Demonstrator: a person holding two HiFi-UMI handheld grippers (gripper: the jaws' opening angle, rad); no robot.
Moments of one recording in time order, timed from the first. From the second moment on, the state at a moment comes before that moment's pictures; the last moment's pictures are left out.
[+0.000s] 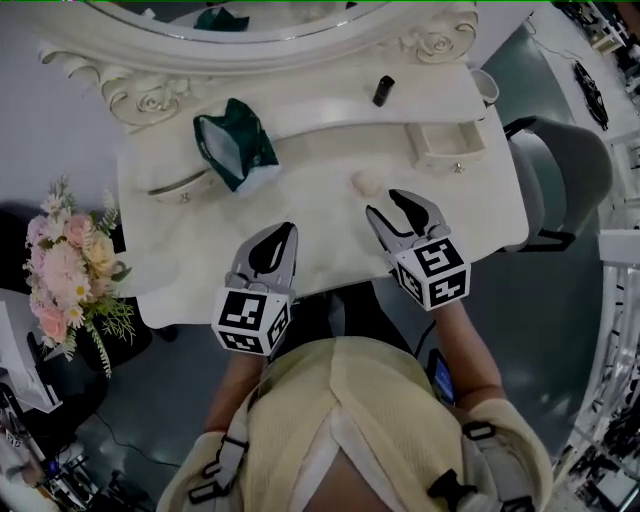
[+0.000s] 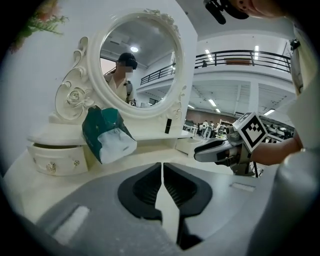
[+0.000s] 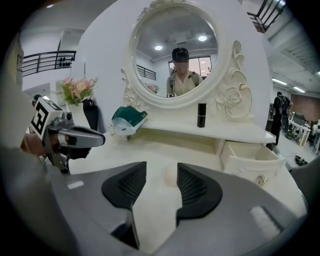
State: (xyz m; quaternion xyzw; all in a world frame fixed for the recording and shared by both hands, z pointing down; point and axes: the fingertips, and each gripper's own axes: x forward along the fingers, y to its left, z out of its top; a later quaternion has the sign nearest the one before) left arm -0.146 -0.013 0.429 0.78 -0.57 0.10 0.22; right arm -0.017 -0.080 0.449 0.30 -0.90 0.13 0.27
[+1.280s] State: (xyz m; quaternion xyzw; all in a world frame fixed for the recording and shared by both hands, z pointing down) left arm -0.127 -0.063 0.455 0.74 -0.61 0.12 0.25; right arm -0.027 -0.119 0.496 0.22 -0.91 0.09 0.34
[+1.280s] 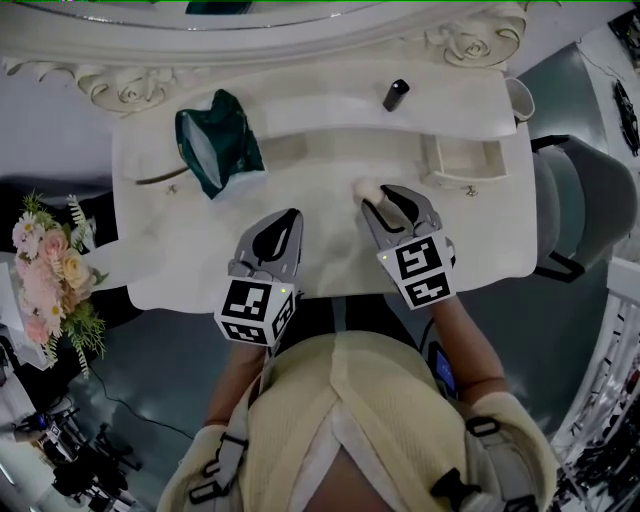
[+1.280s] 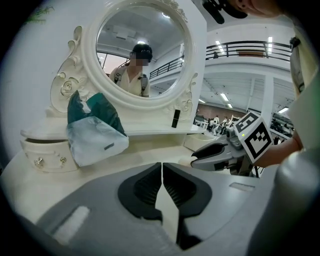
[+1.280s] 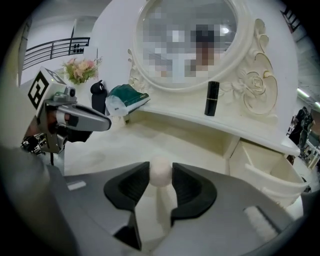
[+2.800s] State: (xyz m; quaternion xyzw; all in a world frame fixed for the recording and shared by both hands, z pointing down) left arm -0.027 -0.164 0.419 0.83 -0.51 0.10 0.21; right arm 0.101 -0.227 0.415 0.39 -0.88 0.03 0.28
